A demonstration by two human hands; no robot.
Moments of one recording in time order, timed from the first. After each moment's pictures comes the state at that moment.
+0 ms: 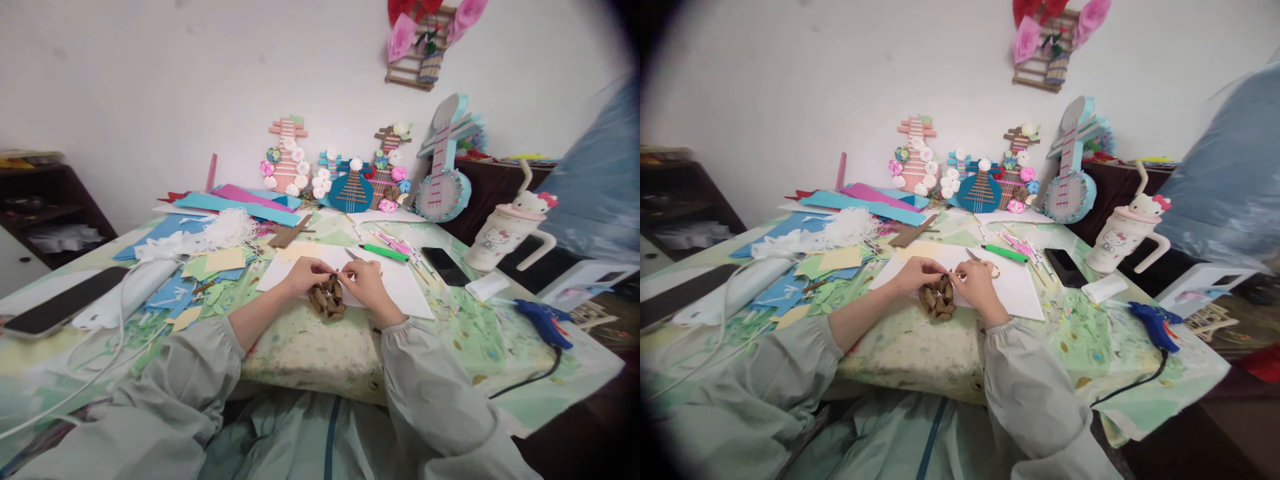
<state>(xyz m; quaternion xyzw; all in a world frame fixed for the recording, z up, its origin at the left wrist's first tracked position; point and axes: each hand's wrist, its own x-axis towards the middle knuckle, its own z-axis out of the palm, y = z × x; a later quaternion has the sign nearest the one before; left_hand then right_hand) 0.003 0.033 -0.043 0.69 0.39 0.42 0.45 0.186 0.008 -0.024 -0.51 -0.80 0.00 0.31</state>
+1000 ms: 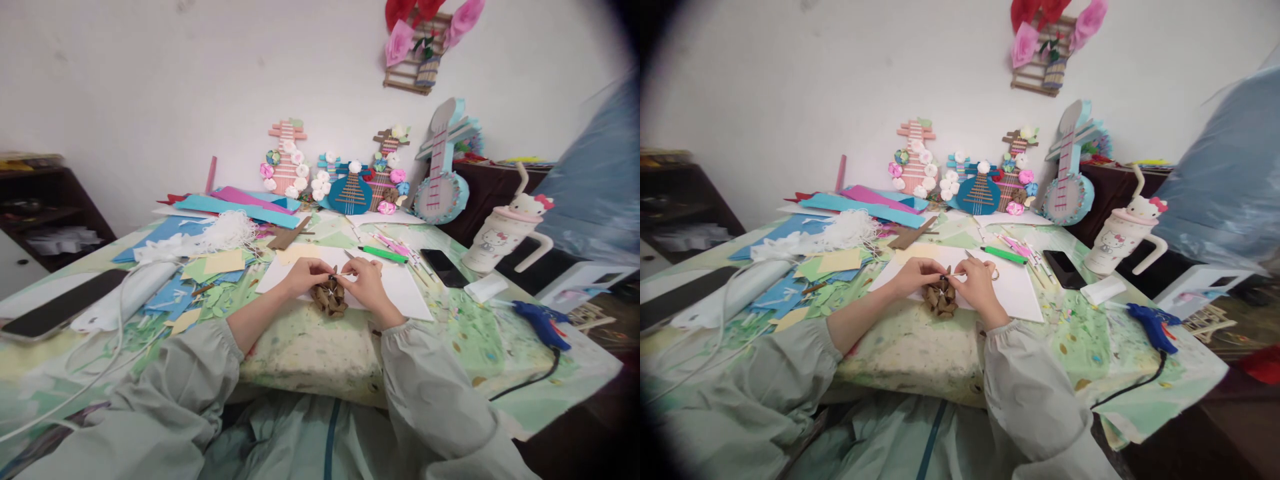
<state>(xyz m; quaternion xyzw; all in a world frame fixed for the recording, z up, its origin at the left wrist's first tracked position) 0.002 0.029 -0.036 0.69 0.36 0.43 0.46 0.187 0.007 -0.023 -0.50 -0.79 0.00 0.35</state>
